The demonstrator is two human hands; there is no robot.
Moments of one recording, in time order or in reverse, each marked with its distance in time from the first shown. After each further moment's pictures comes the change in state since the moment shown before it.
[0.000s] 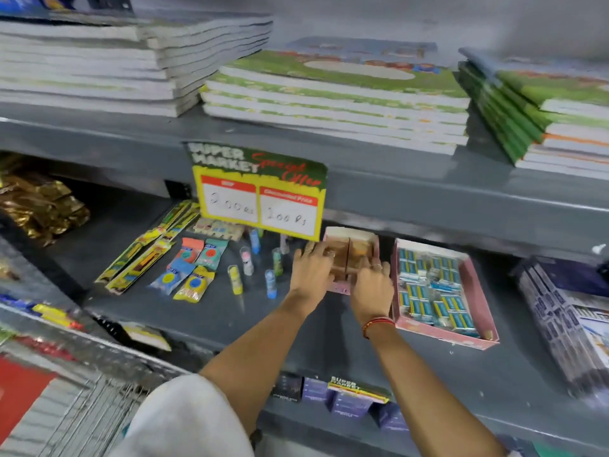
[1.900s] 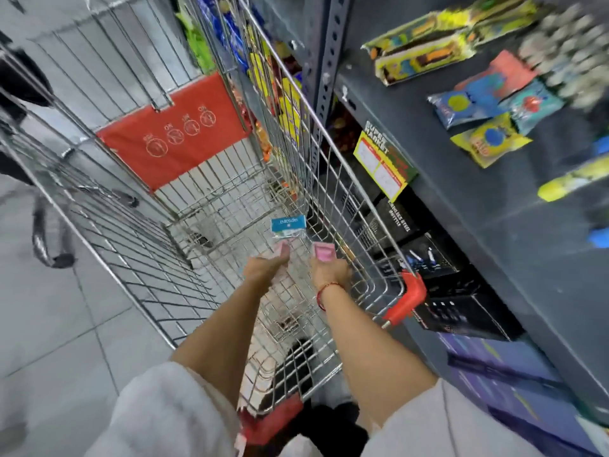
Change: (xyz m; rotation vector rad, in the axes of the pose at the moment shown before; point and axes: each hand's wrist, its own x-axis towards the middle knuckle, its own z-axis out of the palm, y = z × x) left_hand -0.393 -0.256 0.184 -1.296 -0.132 -1.913; right_hand -0.272 -0.226 0.298 0.336 -0.990 0.286
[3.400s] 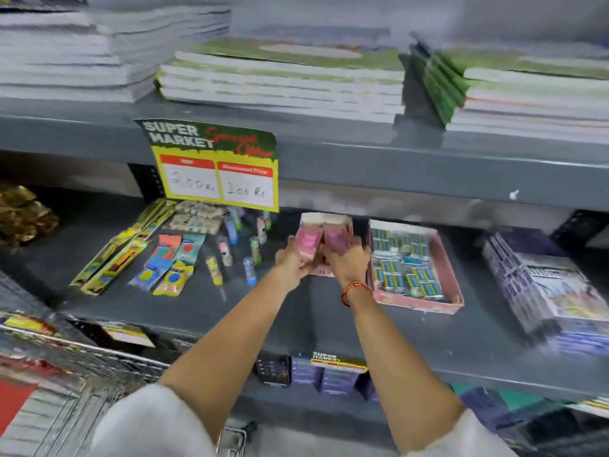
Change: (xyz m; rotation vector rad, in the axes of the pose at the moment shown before) left_hand -0.363 0.144 0.334 0.008 -0.774 0.439; right_hand -0.092 0.060 -0.460 0.533 0.804 -0.303
